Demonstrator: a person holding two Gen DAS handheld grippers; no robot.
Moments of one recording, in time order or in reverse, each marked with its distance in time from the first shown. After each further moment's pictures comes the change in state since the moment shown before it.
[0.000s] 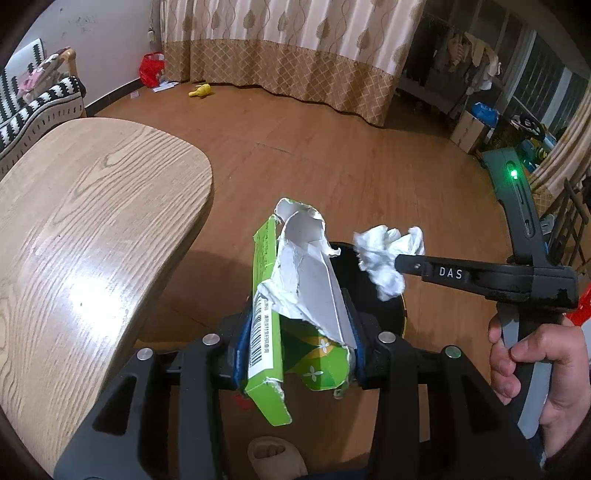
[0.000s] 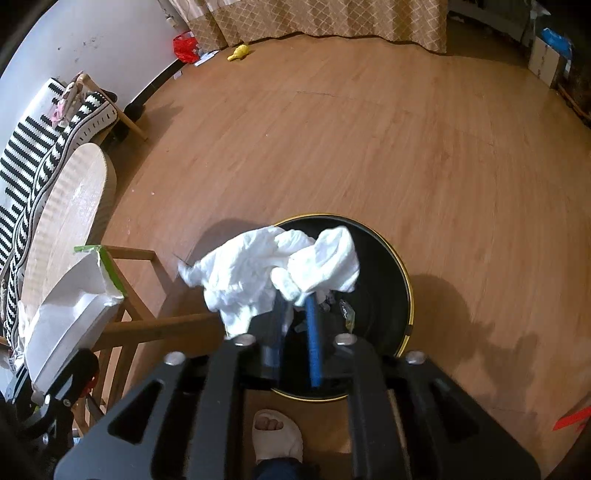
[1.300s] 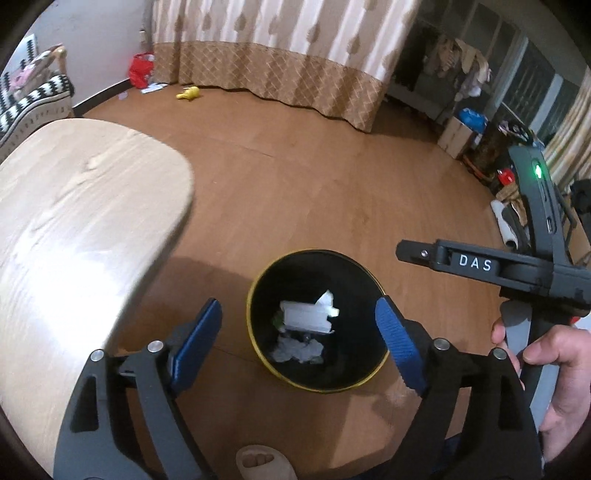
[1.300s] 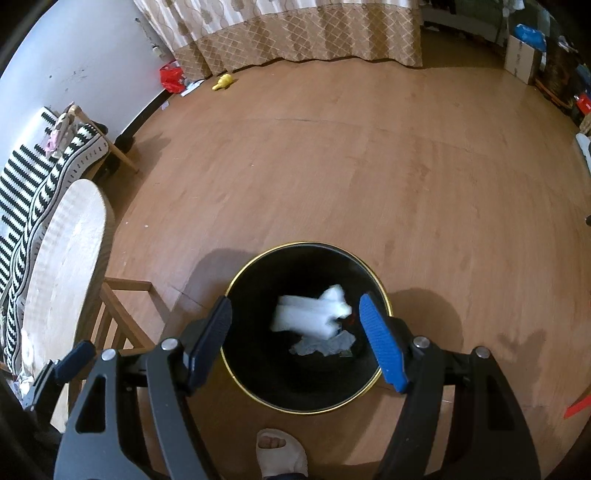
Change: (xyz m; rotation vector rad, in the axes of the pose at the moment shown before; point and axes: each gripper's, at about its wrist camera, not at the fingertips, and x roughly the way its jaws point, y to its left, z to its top) left arm 0.007 -0.001 0.008 -0.016 -0.028 -0.060; right arm -0.028 -0.014 0.002 0.059 -0.110 -0.023
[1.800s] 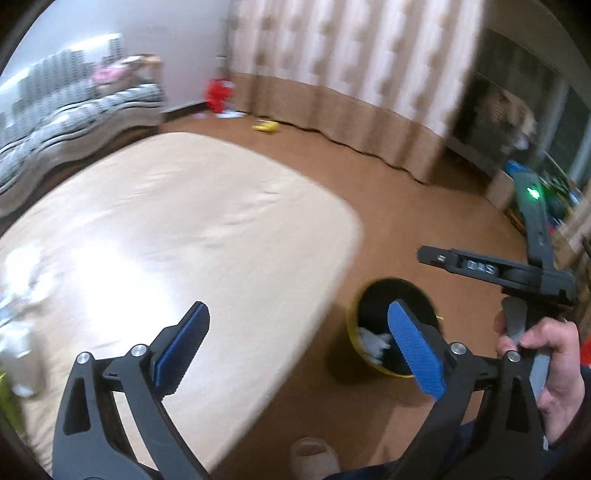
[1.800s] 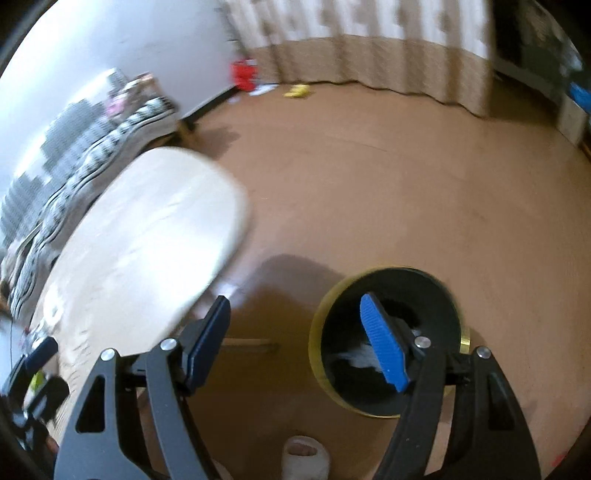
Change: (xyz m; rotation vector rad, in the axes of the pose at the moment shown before) left arm -0.157 0.113 -0.046 -0.157 -0.169 0.225; right arm -0.033 0.143 -0.024 -0.249 -0.069 0.149
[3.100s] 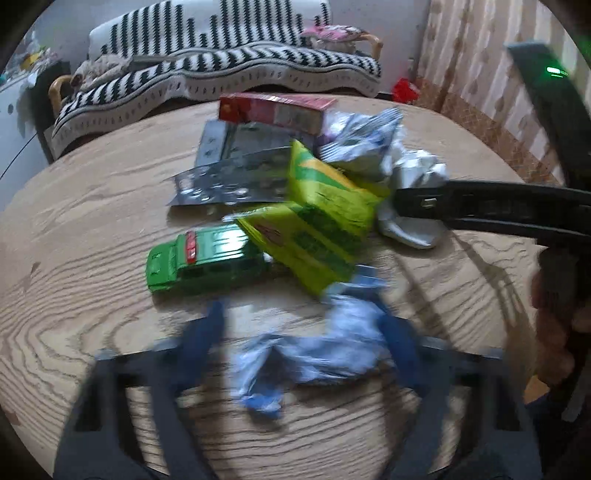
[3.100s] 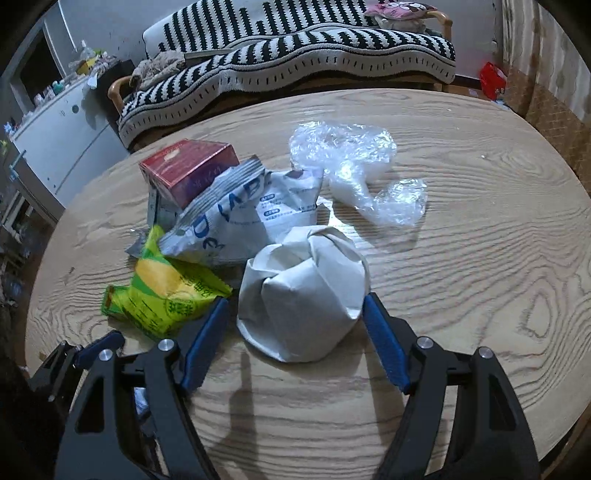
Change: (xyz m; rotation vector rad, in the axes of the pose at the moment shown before) left arm -0.126 0.268 -0.158 -0.381 0.025 0.430; right arm 0.069 0.464 -0.143 -0.671 0.199 0.356
